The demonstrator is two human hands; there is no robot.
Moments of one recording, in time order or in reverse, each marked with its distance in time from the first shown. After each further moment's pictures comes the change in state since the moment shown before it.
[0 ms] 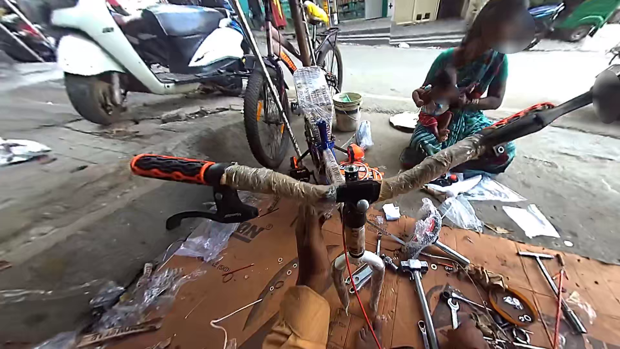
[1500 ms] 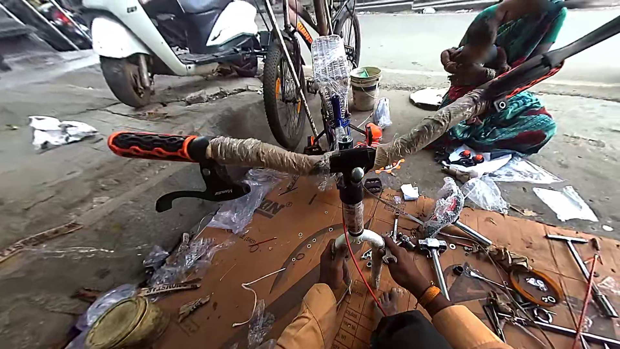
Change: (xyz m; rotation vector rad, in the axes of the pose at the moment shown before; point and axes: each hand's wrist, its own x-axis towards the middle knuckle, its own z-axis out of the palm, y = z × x) left_hand -0.061 -0.158 -0.116 0.169 -0.271 -0.188; right_hand 0.026 -0.127 0.072 0.367 -0.299 -0.913
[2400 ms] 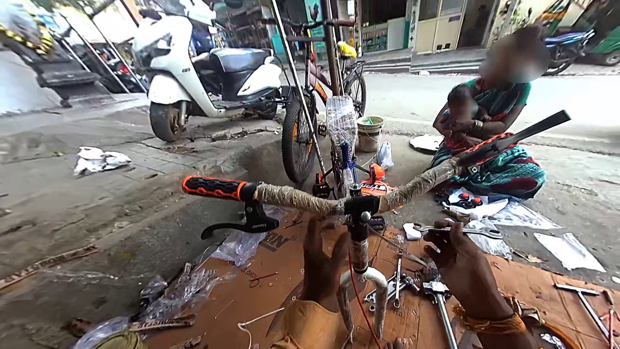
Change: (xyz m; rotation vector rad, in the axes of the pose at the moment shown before) left_hand 0.023 0.221 0.004 0.088 0.082 0.662; right_hand -0.019 -0.135 -0.132 1.091 0.451 -0.114
